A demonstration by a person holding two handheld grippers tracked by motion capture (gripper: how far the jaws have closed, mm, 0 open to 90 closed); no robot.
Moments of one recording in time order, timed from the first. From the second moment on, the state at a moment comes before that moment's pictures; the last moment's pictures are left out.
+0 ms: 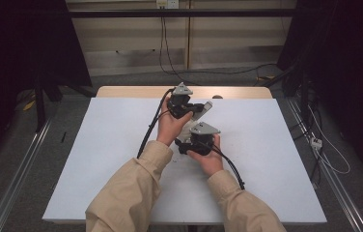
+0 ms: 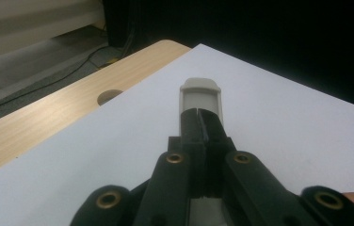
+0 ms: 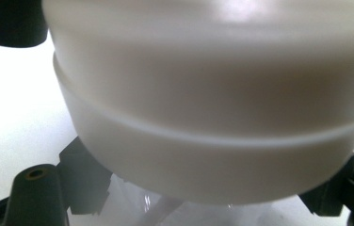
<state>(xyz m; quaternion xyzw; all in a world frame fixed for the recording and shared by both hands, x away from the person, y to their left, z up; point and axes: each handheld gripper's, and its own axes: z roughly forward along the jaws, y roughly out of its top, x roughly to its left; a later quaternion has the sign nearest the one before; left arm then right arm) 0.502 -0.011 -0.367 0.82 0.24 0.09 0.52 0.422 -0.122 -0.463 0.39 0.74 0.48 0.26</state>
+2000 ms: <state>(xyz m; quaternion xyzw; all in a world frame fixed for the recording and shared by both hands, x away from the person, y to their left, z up) 0.506 -0.019 -0.372 0.83 0.23 0.09 0.51 0.423 -0.123 -0.463 0.40 0.74 0.48 0.26</state>
